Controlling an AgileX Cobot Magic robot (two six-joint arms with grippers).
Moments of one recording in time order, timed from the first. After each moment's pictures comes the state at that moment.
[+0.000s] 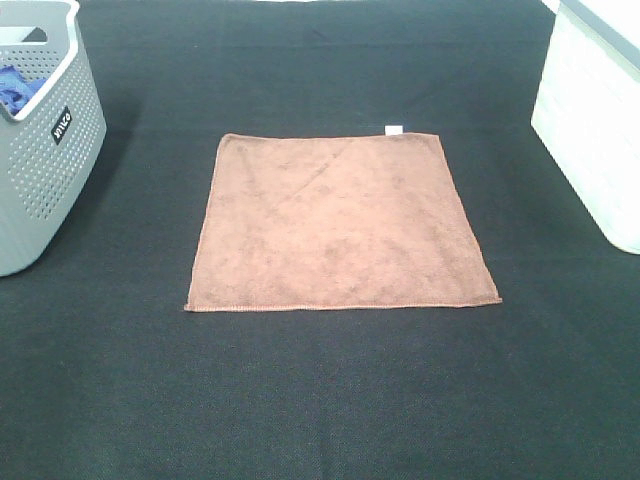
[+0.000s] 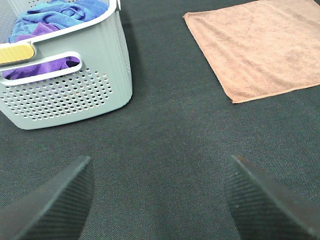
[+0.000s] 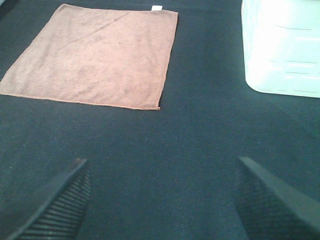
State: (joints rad) left arm 0.04 0.00 -0.50 -0.15 1.06 0.22; right arm 0.01 -0.01 -0.51 0.16 1.07 -0.14
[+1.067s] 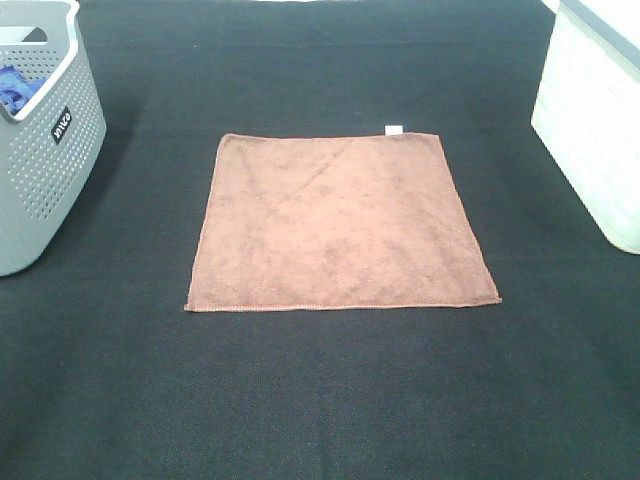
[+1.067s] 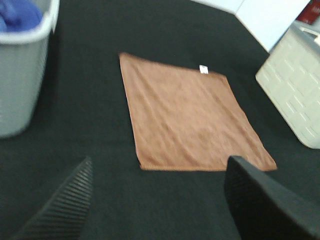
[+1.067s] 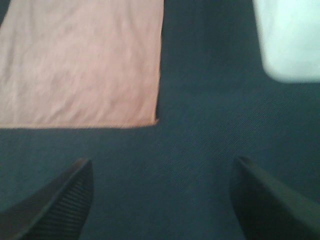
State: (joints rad) left arm 0.04 0.38 -0.37 -0.67 0.60 0.22; right arm 0.01 0.78 -0.52 0.26 0.59 -0.14
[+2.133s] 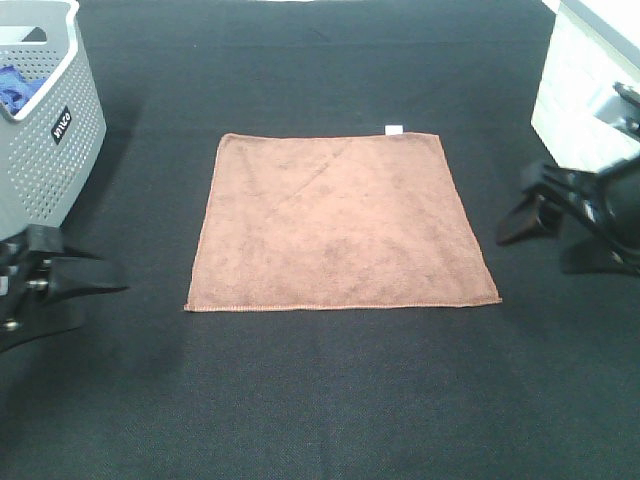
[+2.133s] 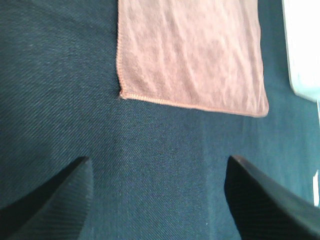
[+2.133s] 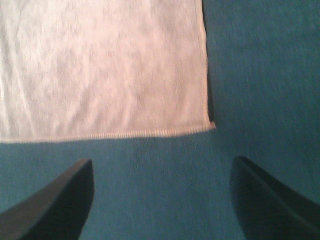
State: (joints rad) left arm 0.04 1.53 -0.40 -1.71 0.63 1.29; right arm 0.01 1.51 -0.72 0.76 0.48 -0.44
